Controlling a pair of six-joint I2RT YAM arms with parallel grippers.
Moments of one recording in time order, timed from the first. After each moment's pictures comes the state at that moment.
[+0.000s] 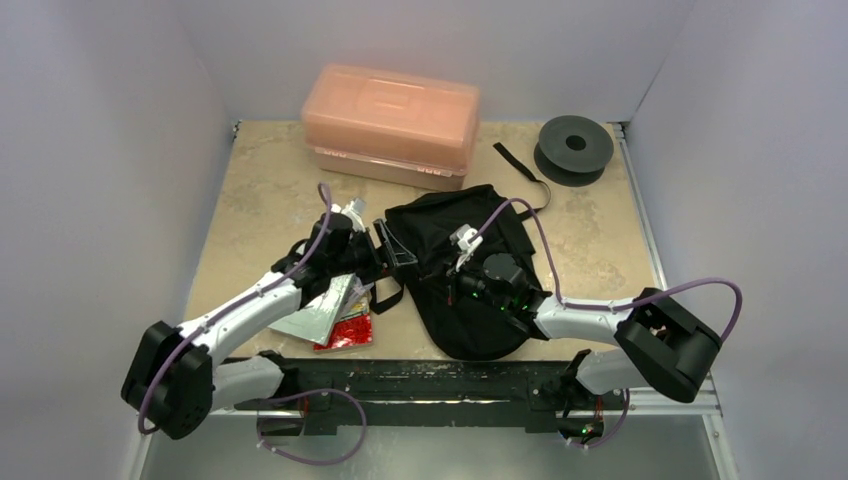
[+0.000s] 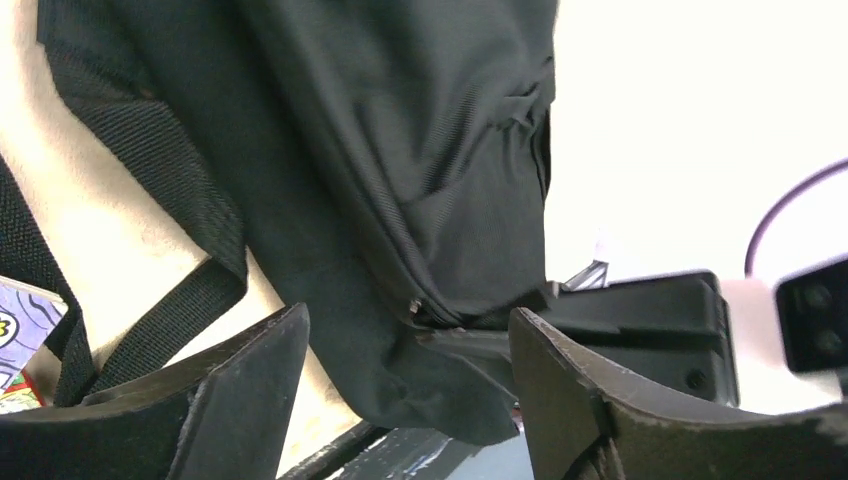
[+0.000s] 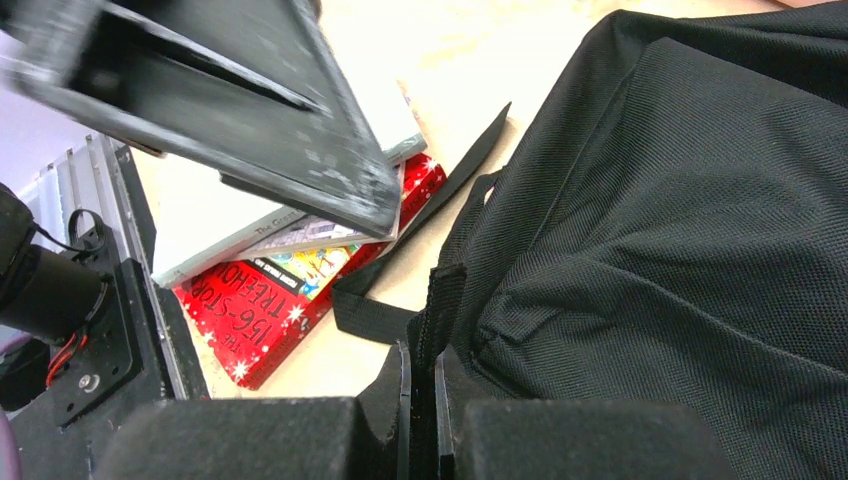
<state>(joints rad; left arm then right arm) -0.56 1.14 0.66 -0.10 0.28 -0.95 0.85 1.34 0.42 0.69 -0.15 0.31</state>
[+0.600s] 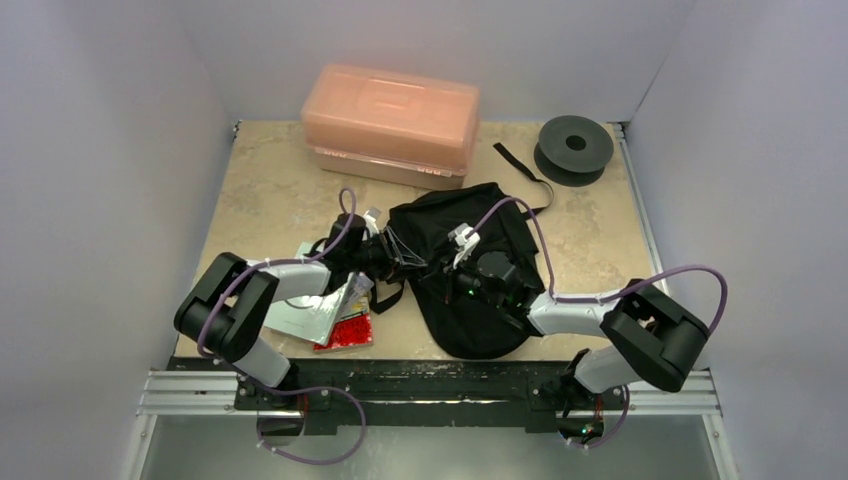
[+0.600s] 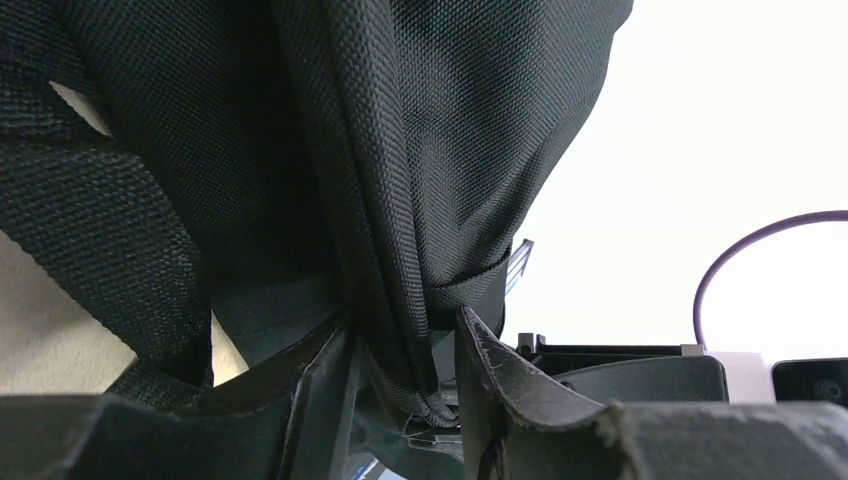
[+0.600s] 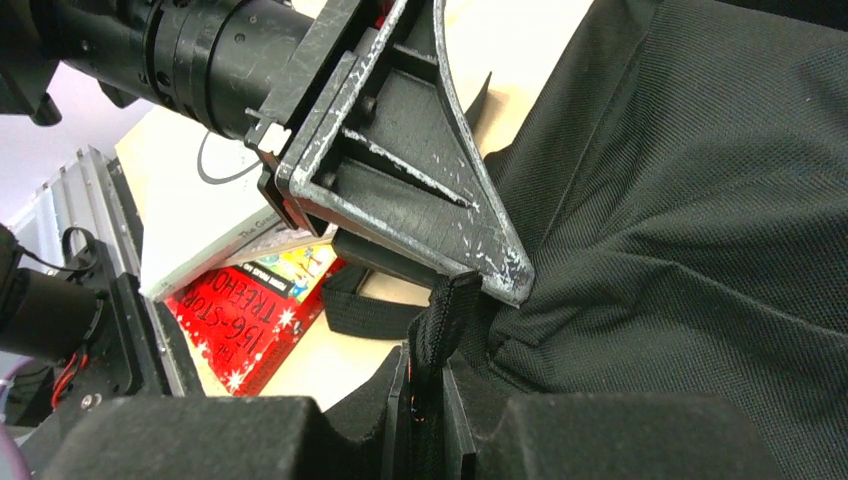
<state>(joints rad) -0.49 1.56 0.60 0.34 0.53 -1.19 0.85 1.41 0.43 0.71 -0.14 0.39</state>
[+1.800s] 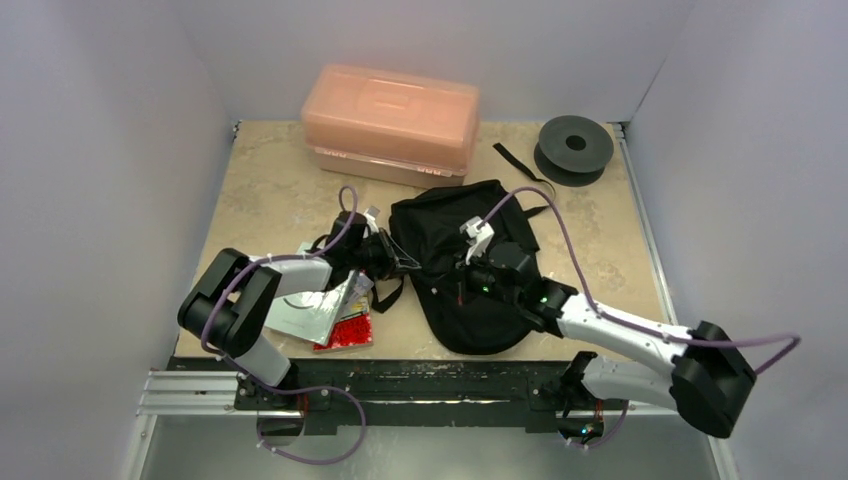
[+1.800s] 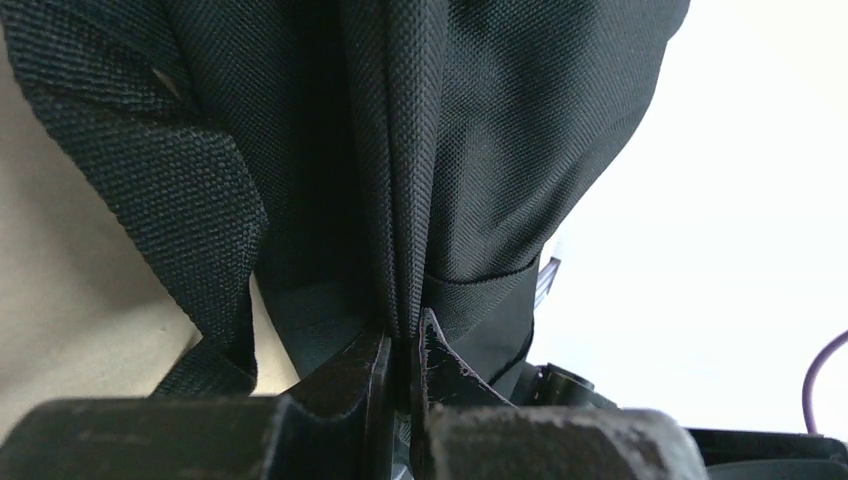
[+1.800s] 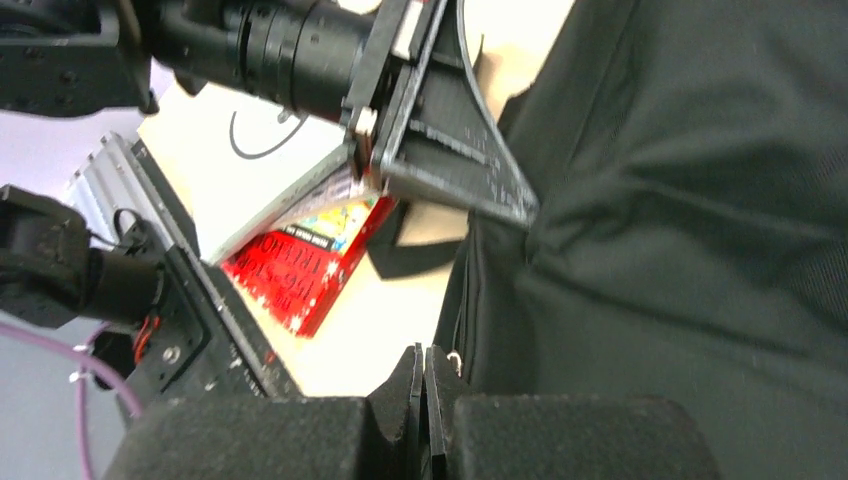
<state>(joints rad) -0.48 1.60 0.62 0.33 0.50 -1.14 0.85 1.14 0.55 0.22 -0.13 0.42</state>
